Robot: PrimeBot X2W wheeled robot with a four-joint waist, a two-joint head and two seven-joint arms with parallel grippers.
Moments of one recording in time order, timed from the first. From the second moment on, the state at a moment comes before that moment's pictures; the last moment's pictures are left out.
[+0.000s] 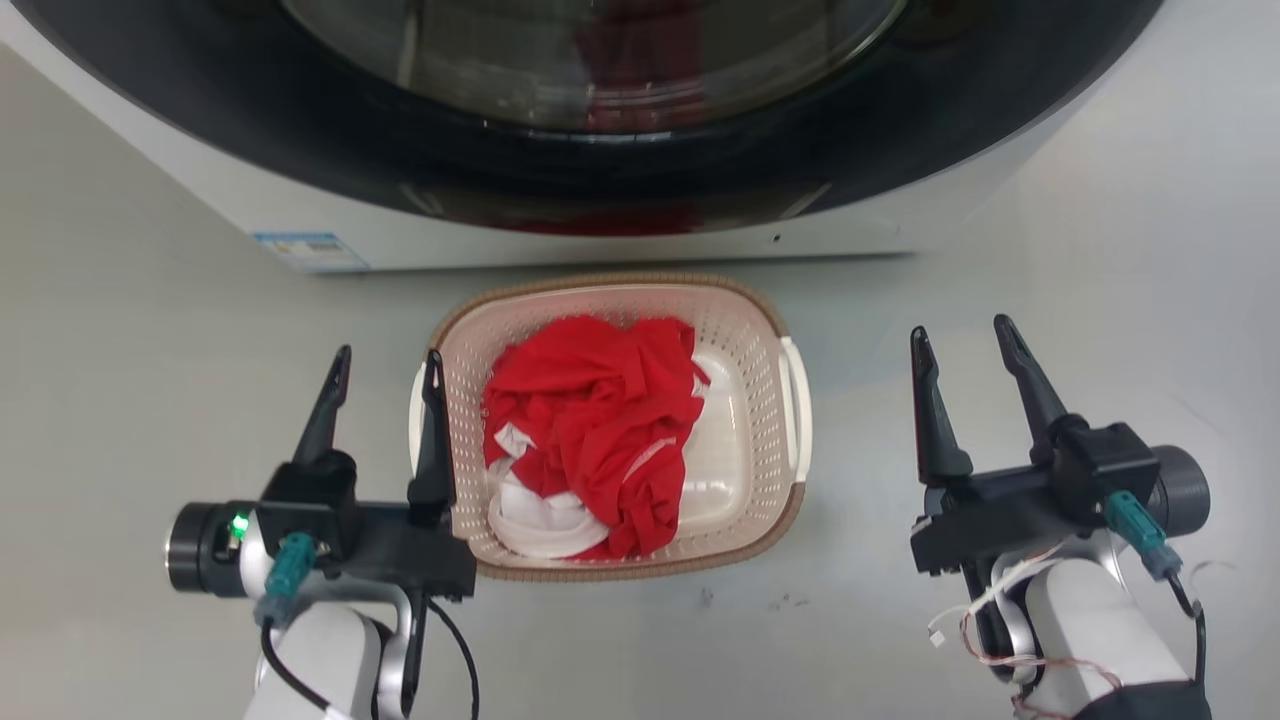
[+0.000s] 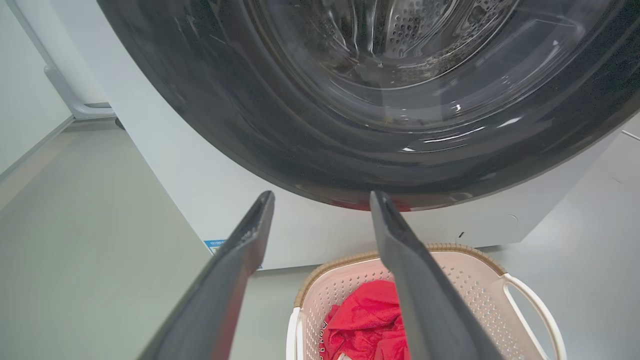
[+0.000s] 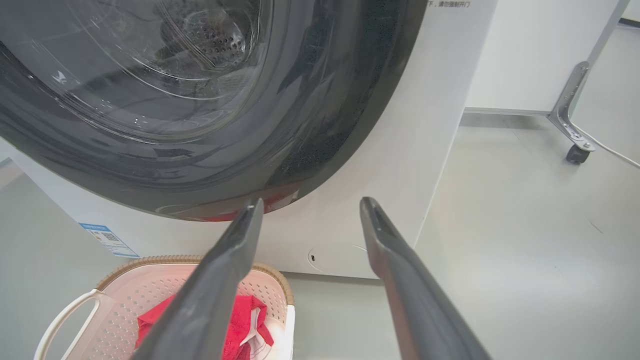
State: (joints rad) left arm -0.31 0.05 -0.19 0.27 -0.16 0.10 -0.25; right arm -0.36 -0.08 0.23 0.27 0.14 -0.05 -0.26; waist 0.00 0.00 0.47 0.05
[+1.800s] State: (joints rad) left arm -0.77 0.03 -0.18 0.85 -0.32 0.04 -0.25; right arm -0.81 -0.08 0.31 0.69 0.14 -0.04 -0.26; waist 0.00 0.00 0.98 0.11
